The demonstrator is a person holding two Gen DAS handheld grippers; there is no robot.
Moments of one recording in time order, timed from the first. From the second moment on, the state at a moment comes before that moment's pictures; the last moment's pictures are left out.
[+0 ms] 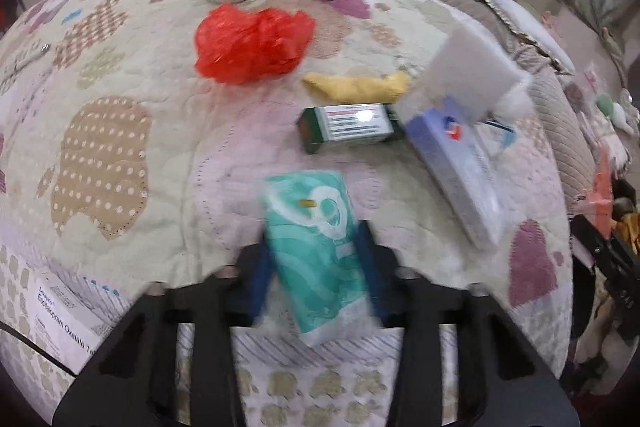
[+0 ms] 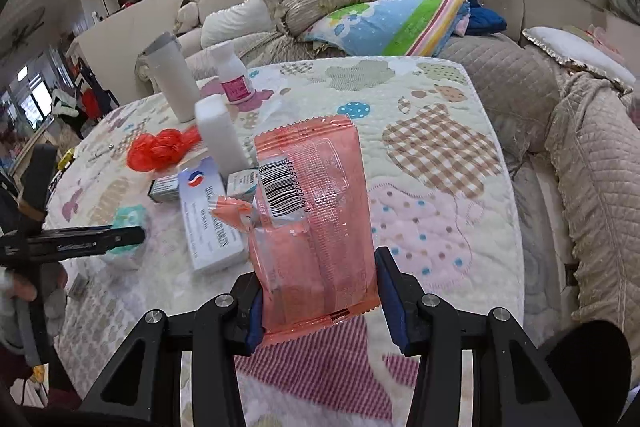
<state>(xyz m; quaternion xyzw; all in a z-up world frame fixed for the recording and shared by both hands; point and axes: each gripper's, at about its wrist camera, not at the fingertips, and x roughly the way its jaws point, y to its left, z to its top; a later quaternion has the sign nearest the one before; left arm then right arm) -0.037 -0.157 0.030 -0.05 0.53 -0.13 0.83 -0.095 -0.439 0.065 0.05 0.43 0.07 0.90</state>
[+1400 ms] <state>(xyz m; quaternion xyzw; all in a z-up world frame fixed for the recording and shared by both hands) -0.126 -0.340 0.111 0.05 0.46 -0.33 0.83 -0.193 -0.503 0.092 0.09 0.40 -0.02 0.91</state>
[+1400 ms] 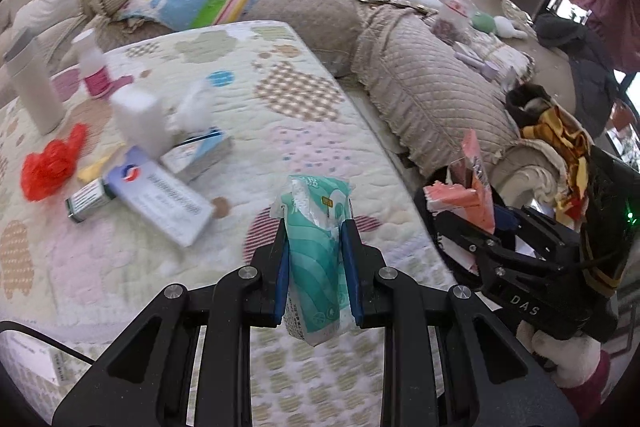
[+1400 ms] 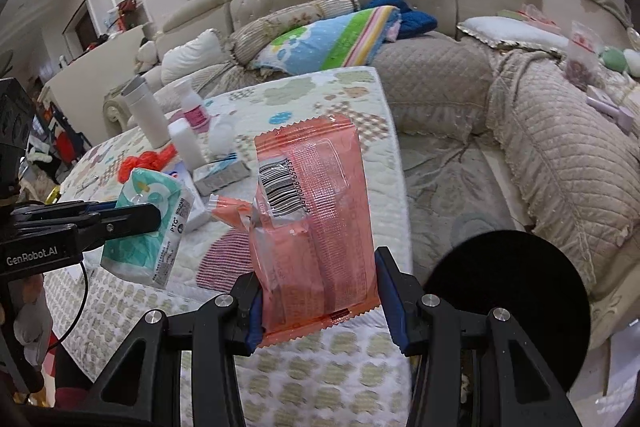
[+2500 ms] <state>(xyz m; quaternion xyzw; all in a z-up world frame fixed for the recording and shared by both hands) -0.152 -0.490 0.080 0.08 0.48 -0.43 0.76 -0.261 -0.626 0.058 0.17 0.43 -0.16 0.87</state>
